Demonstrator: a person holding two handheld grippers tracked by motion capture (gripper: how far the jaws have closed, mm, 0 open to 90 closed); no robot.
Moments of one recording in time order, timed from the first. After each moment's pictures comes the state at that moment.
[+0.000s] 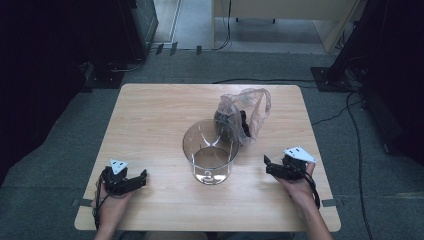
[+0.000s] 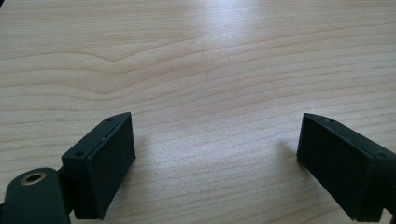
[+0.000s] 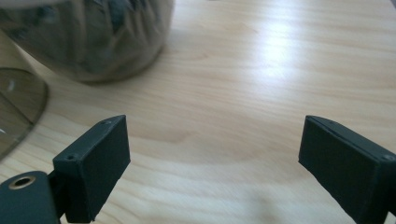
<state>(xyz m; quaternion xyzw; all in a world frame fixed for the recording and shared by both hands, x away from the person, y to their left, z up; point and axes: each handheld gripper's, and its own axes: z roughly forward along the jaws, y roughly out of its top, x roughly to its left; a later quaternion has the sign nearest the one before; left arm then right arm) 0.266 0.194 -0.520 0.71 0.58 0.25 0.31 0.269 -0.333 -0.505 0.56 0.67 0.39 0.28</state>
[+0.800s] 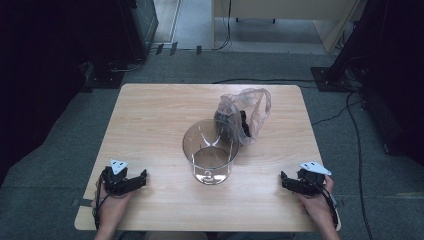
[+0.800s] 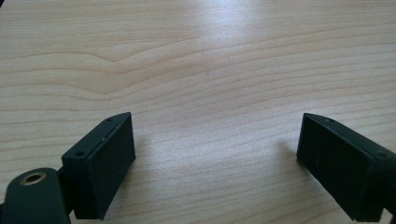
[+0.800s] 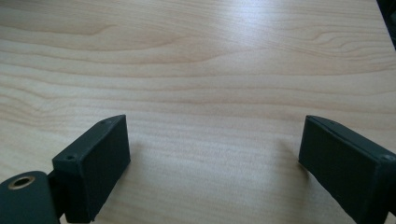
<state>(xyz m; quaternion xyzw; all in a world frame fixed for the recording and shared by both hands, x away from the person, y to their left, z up) 0.266 0.194 -0.520 0.71 0.58 0.25 0.31 0.232 -0.374 -0.526 0.61 0.68 0.30 0.27</state>
